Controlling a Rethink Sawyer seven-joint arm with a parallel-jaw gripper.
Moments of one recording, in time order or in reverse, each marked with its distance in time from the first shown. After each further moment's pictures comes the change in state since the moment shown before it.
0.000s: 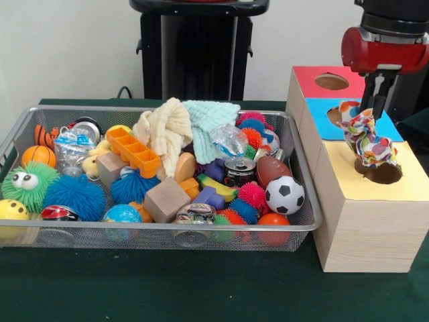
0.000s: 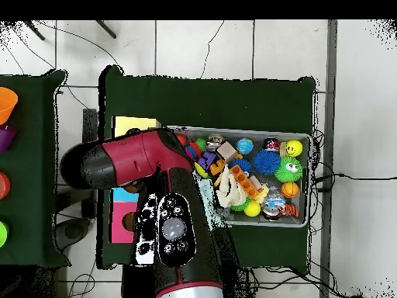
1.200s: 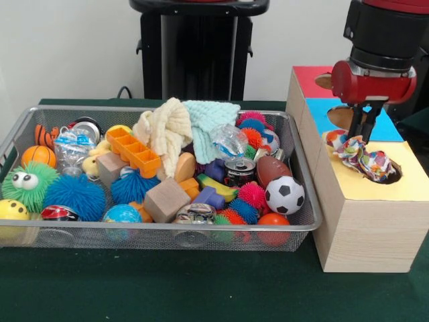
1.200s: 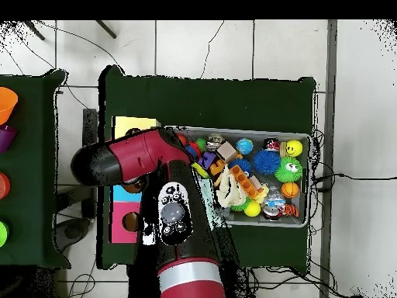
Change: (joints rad) arm 0.003 0.083 0.000 -0.035 -0.062 -0.037 0.000
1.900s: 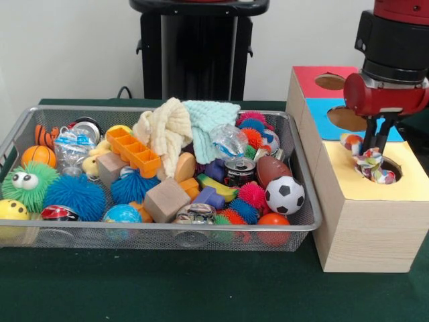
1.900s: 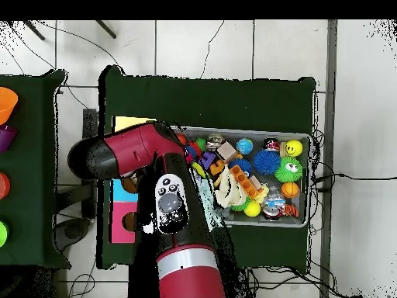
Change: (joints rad) arm 0.000 0.037 0.029 -0.053 -0.004 0.000 0.000
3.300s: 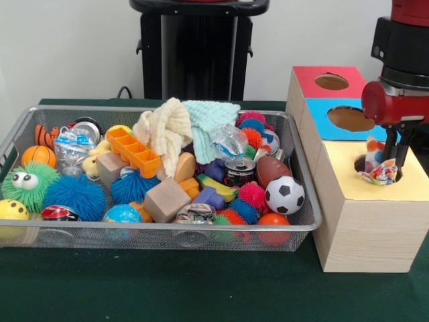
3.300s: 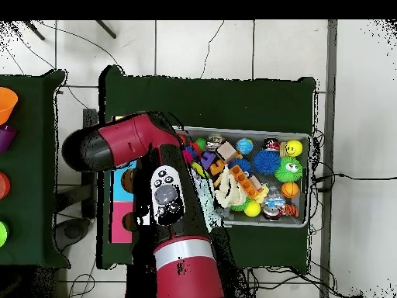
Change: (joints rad) arm 0.004 0.028 0.020 -0.072 -0.005 0.000 0.000
